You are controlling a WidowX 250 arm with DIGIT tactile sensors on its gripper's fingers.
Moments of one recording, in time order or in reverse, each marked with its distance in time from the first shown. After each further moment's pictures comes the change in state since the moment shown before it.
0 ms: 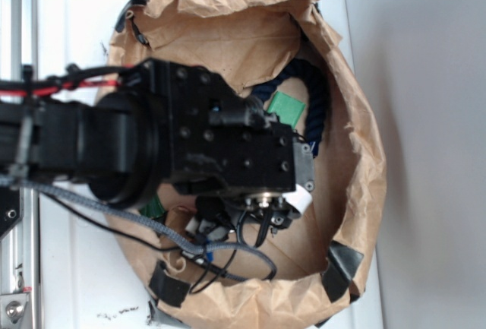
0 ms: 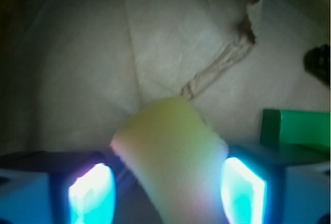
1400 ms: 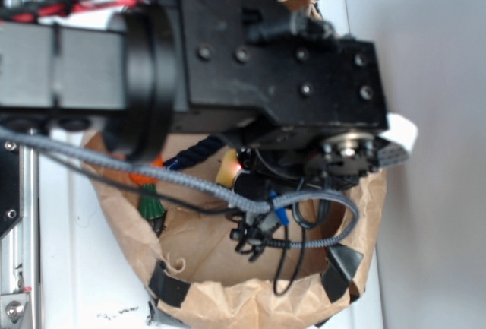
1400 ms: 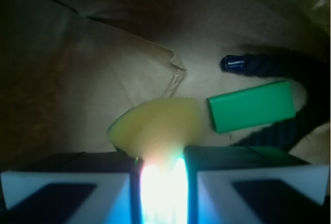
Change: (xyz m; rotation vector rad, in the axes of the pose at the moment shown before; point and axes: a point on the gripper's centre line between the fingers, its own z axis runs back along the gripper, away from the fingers) arm 0.008 0.010 0.090 -0.050 0.018 0.314
